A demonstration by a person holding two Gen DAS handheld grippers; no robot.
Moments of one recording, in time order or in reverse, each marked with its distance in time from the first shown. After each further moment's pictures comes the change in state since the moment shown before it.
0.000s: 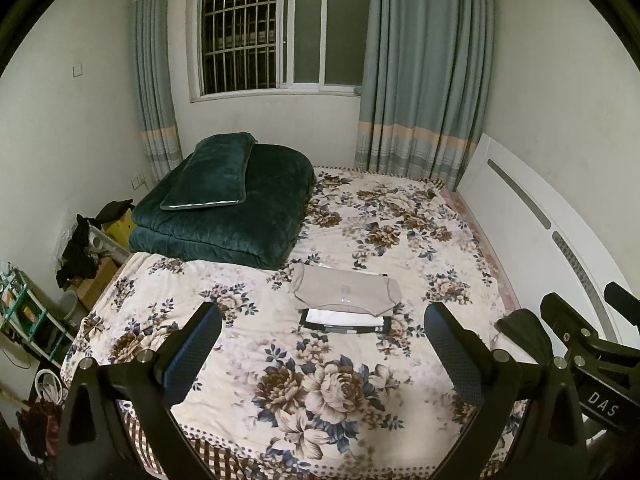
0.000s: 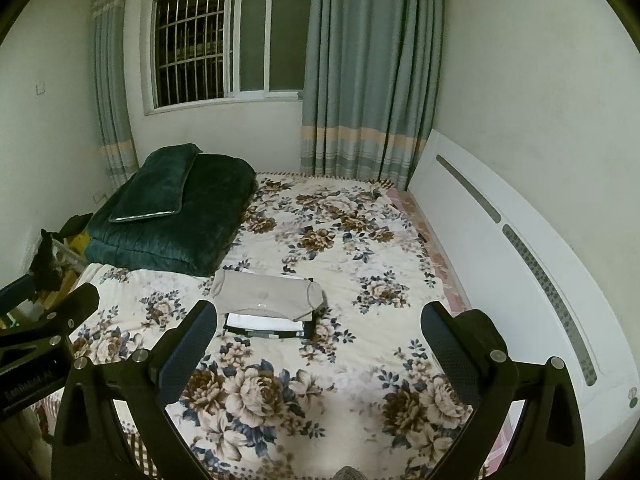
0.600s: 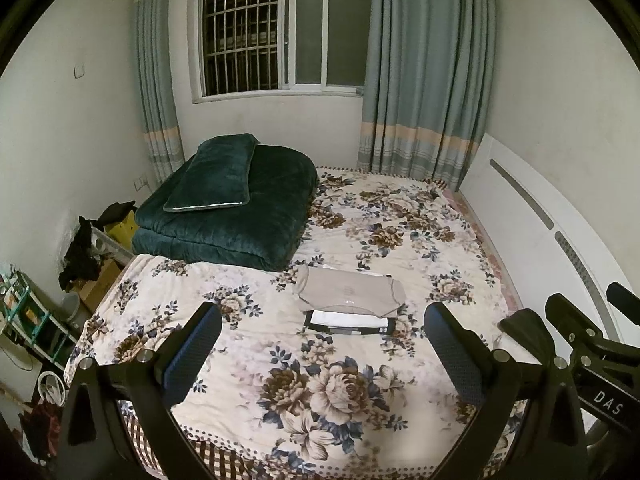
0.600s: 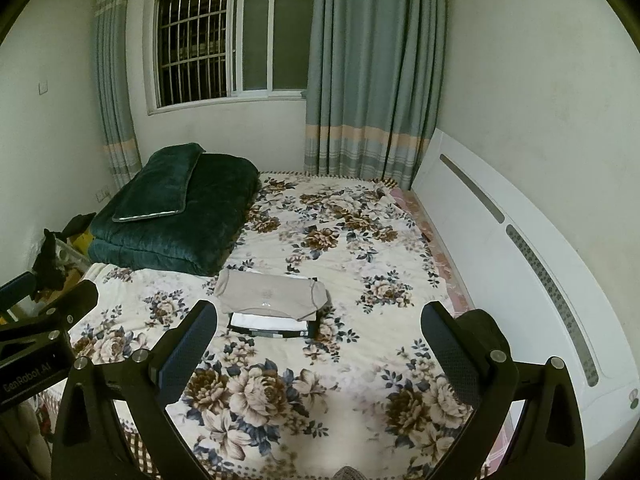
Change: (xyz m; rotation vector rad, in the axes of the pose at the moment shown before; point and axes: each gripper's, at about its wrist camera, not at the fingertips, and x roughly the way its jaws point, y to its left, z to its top) left arm -0.001 0.002 0.005 -0.005 -0.002 0.009; right arm 0.003 0.003 -0.002 -0.003 -0.002 0.010
